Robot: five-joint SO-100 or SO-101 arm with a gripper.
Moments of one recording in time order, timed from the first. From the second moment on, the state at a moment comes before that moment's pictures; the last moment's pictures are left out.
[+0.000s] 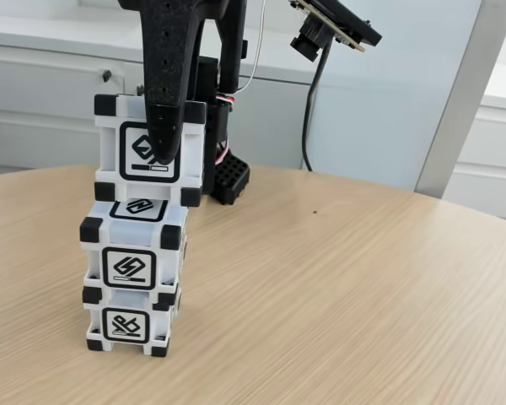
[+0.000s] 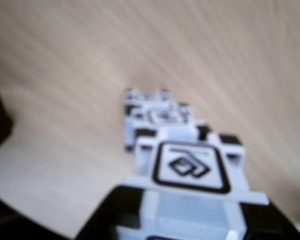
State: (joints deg) arm 21.6 119.4 93.9 105.1 -5.6
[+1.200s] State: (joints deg) arm 21.2 155.3 93.7 105.0 -12.5
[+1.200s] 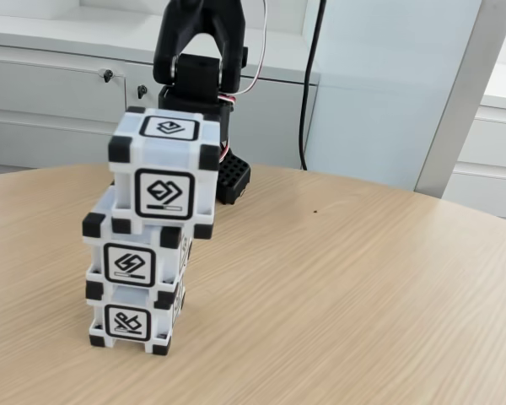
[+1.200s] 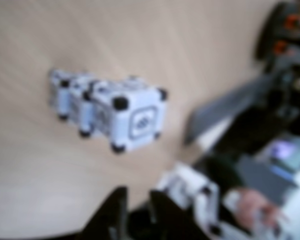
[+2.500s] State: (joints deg) arm 21.2 193.0 160.1 78.0 -16.9
